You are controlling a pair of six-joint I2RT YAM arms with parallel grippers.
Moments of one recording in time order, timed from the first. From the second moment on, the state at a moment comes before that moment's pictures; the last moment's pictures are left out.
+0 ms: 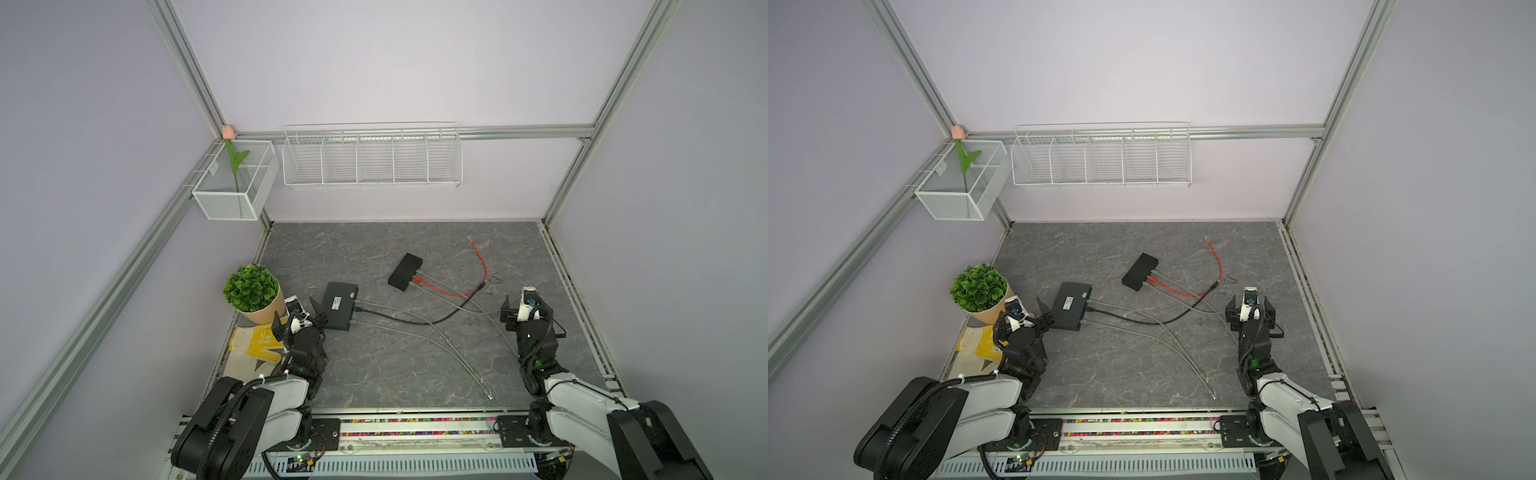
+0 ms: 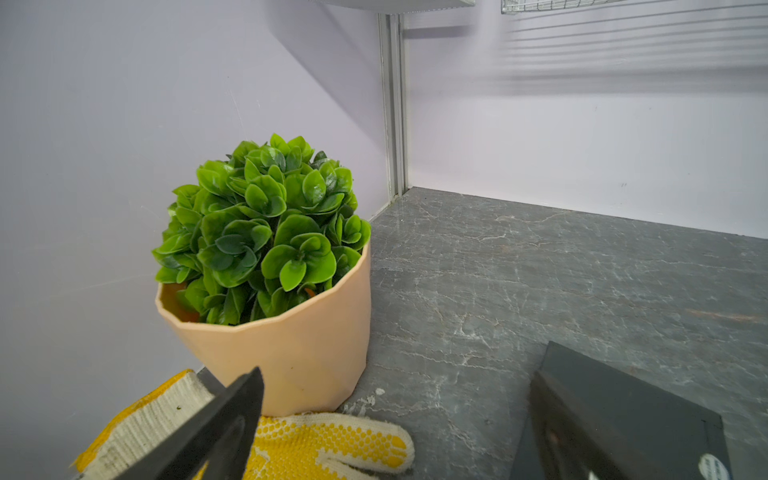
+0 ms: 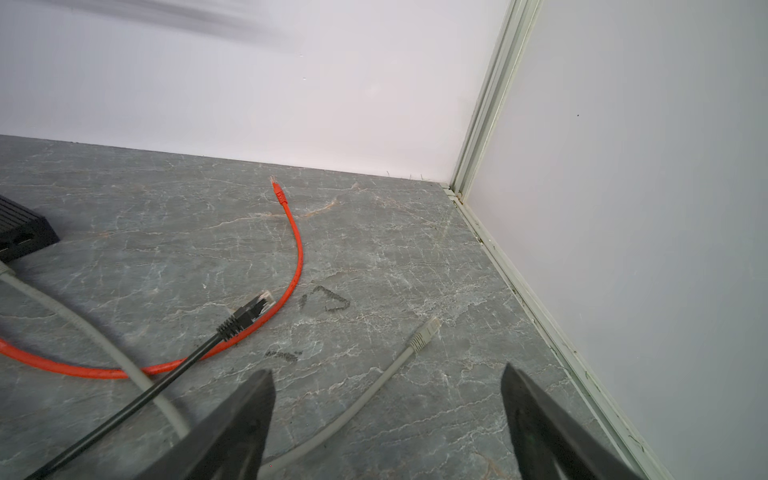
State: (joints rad) left arm -0.35 1.21 0.04 1.10 -0.79 -0.01; right arm 0.24 1.05 0.06 0.84 0.44 -0.11
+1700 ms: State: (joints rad) left arm -0.33 1.57 0.12 1.37 -0.71 0.08; right arm 0.14 1.56 0.09 1.29 0.15 -0.15
